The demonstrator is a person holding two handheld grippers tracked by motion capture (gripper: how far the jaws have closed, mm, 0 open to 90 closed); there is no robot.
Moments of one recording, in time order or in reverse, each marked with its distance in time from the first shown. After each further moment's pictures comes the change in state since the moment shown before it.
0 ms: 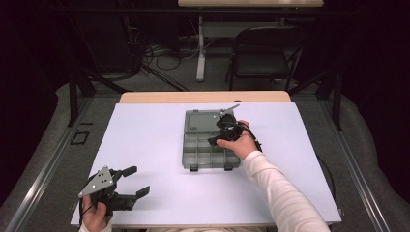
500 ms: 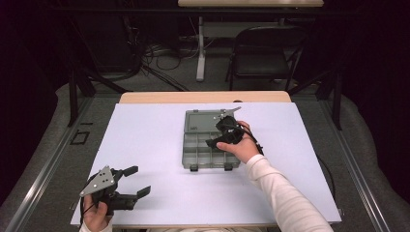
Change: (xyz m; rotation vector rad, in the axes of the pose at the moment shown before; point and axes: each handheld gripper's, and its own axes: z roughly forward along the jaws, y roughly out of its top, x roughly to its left) left arm 0.001 0.001 0.003 0.005 -0.008 0.005; right arm 0.016 -0.004 -0.015 -0.037 -0.033 0.023
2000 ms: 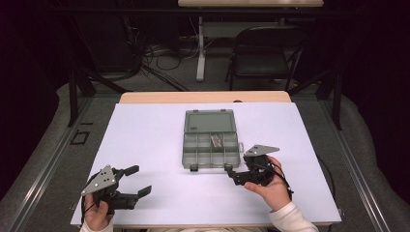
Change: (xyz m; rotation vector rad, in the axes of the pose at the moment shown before) left arm 0.000 0.001 0.002 -0.004 -0.006 -0.002; right arm 0.028 -0.113 -0.080 -0.153 -0.028 0.058
